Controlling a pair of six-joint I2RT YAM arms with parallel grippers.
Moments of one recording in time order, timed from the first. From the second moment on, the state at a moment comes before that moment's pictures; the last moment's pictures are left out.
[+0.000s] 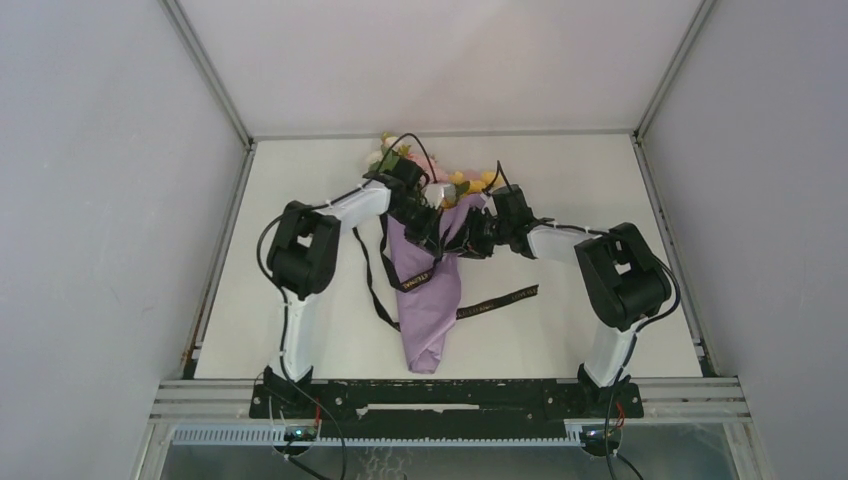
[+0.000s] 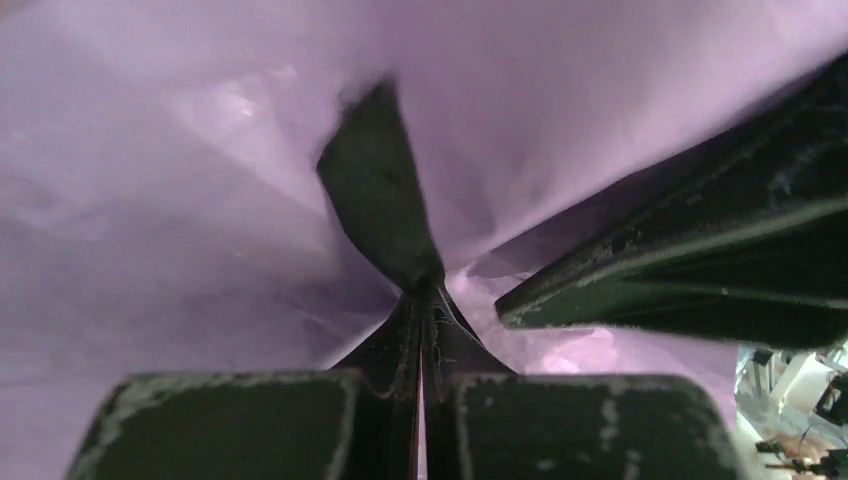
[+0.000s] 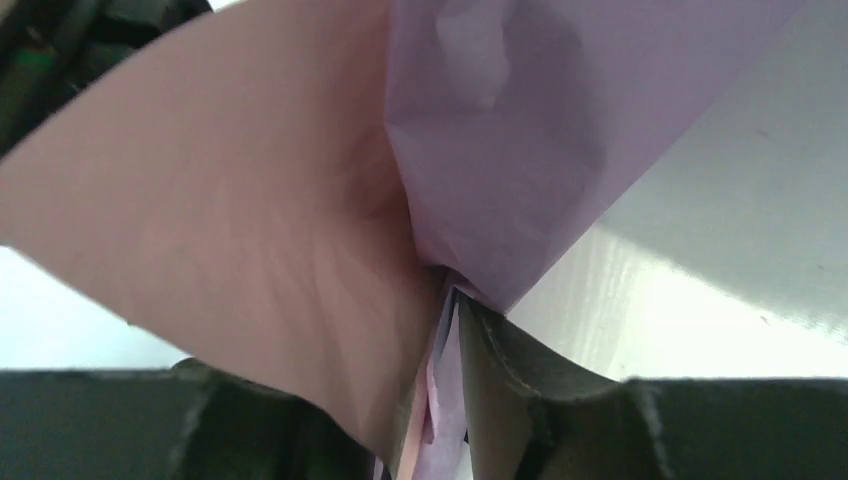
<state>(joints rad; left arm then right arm) -0.48 2.13 1.65 -0.72 0.69 0.05 0.44 1.81 0.98 0.06 -0.57 0.82</state>
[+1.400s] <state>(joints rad) -0.52 2.18 1.60 -0.66 0.64 0.03 0.59 1.67 0.94 -0.62 -0.41 -0.94</state>
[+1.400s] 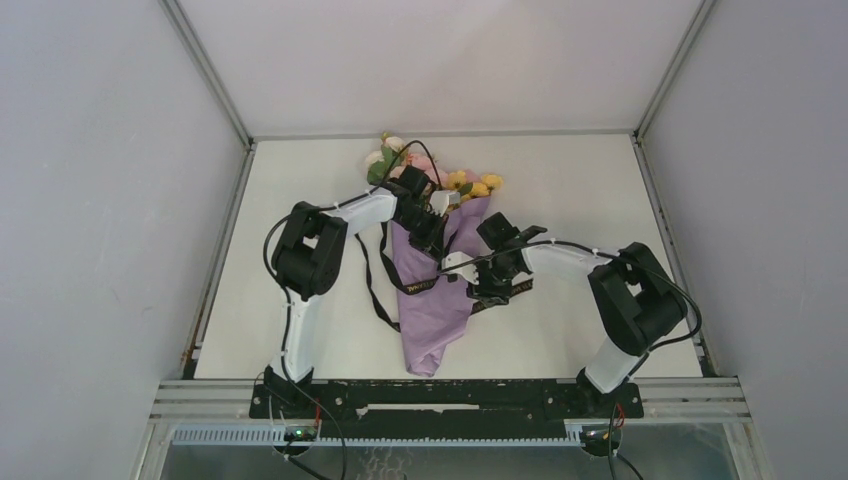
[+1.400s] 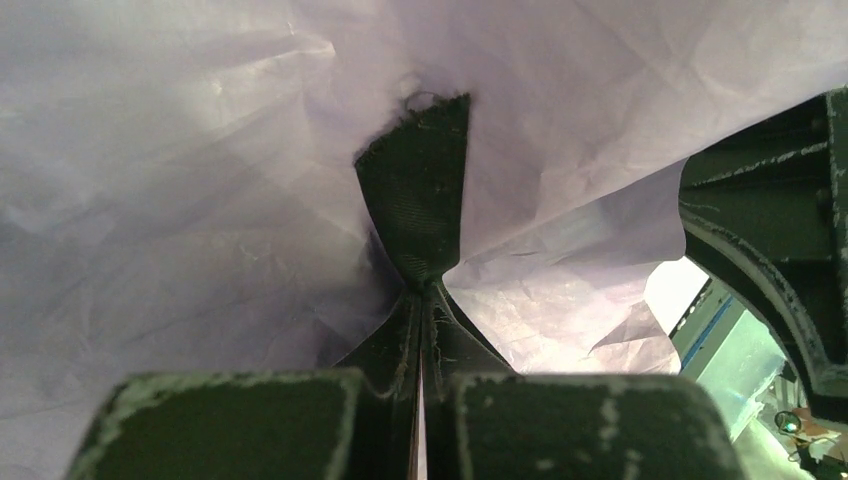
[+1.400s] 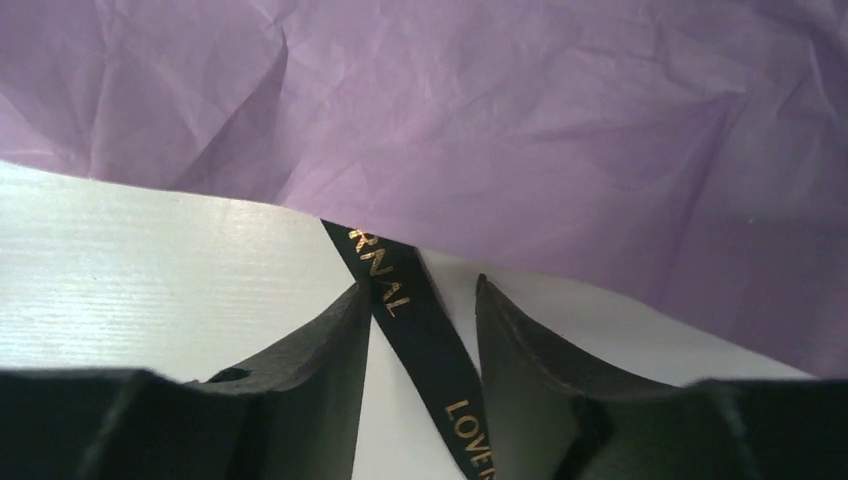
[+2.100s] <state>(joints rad) -0.52 2.18 1.60 -0.66 0.60 0.03 0.04 1.22 0.90 -0.33 0.16 -0.69</state>
